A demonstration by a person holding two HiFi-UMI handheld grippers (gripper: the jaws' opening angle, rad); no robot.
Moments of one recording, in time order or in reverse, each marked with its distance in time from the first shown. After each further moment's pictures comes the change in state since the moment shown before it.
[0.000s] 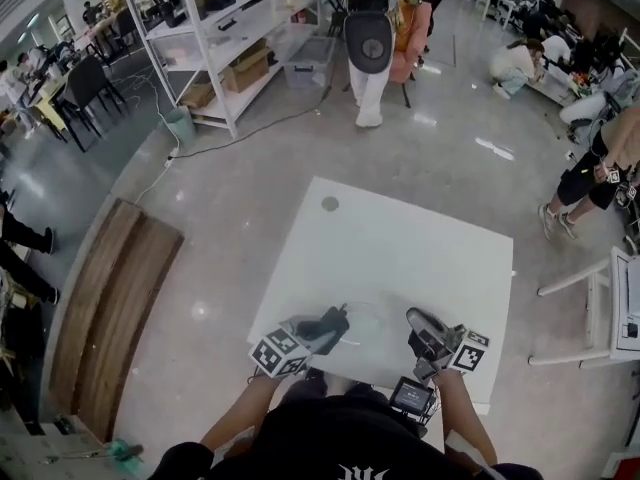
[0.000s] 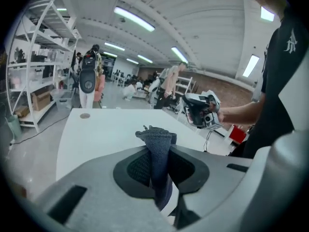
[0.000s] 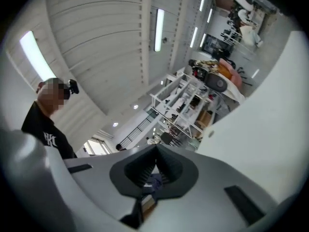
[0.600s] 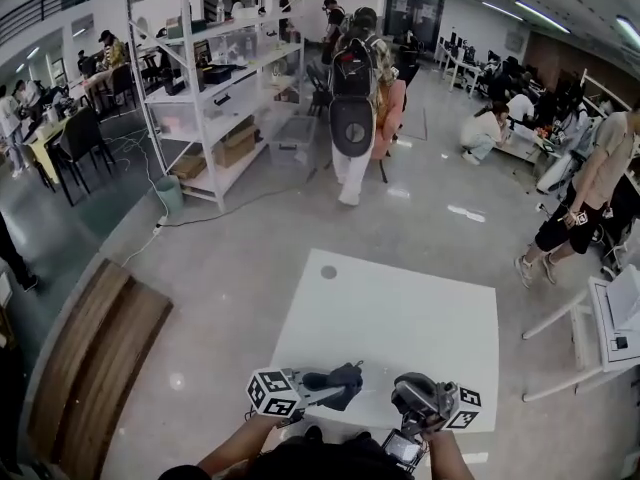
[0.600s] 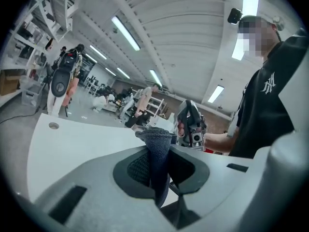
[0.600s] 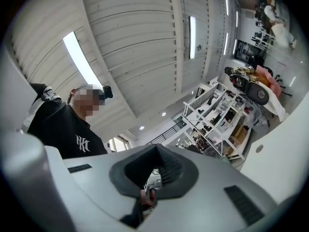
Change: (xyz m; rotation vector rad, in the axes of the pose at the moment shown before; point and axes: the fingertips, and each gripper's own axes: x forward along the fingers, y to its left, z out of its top) left arm -0.079 -0.046 0.042 0.006 -0.245 -0.399; right arm 0.041 0.170 -0.029 -0.207 -0.116 0.332
